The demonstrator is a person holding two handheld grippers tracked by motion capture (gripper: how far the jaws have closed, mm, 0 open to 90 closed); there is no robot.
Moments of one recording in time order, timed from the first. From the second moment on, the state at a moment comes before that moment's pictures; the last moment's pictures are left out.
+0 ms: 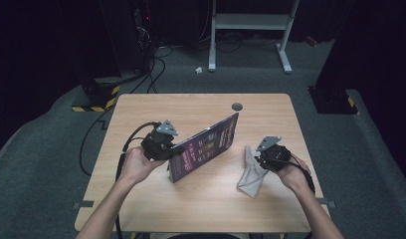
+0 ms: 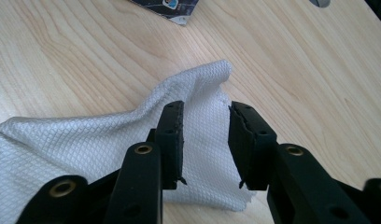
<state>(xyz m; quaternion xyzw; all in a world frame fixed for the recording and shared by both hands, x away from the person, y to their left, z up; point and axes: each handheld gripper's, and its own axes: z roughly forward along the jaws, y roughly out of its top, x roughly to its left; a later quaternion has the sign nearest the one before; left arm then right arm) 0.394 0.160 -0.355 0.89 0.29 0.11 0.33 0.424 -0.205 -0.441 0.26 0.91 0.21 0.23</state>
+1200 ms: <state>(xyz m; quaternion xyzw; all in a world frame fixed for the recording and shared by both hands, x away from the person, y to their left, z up) 0.391 0.142 -0.351 0.90 0.24 0.11 0.35 0.419 -0.196 -0.369 0.18 0.94 0.19 0.23</state>
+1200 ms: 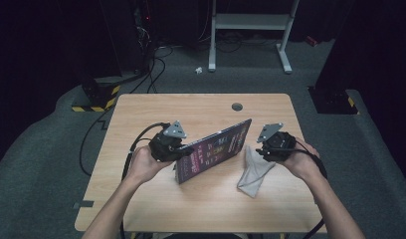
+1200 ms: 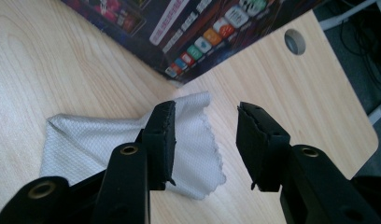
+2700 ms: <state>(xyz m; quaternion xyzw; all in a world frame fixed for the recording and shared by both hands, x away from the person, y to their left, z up) 0.387 0.148 -0.349 0.90 0.20 0.11 0.36 0.450 -0.107 -0.331 0.04 0.97 0.16 0.19</state>
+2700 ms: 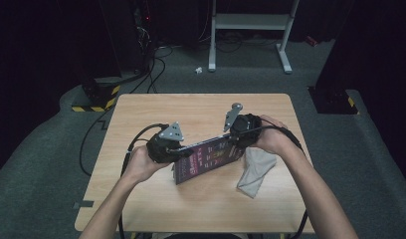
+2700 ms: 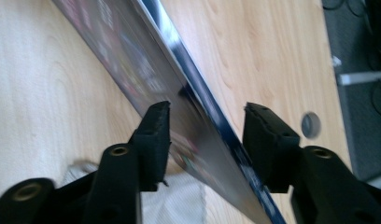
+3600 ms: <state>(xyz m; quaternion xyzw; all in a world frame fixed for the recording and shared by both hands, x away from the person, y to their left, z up) 0.398 0.177 -0.378 0.89 0.24 0.10 0.36 0.430 -0.084 -0.330 -0.07 0.98 0.12 0.15</state>
